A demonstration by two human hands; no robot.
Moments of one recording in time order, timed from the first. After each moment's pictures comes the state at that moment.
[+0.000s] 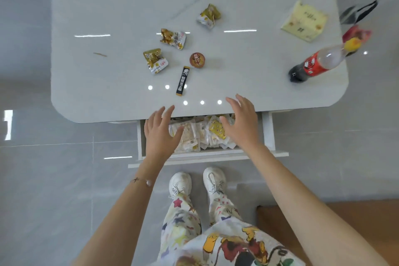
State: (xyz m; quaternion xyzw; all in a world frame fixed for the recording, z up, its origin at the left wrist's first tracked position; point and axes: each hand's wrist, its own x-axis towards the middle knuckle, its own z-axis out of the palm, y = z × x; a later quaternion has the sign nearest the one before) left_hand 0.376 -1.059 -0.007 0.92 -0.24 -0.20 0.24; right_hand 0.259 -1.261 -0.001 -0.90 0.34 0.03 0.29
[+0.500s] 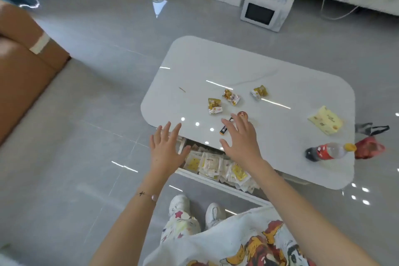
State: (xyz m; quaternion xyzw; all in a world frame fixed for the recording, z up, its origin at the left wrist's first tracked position) left_hand 0.373 -0.938 0.197 0.97 -0.10 -0.11 0.19; right_hand 0.337 -1.170 0.221 -0.98 0.06 0.08 0.17
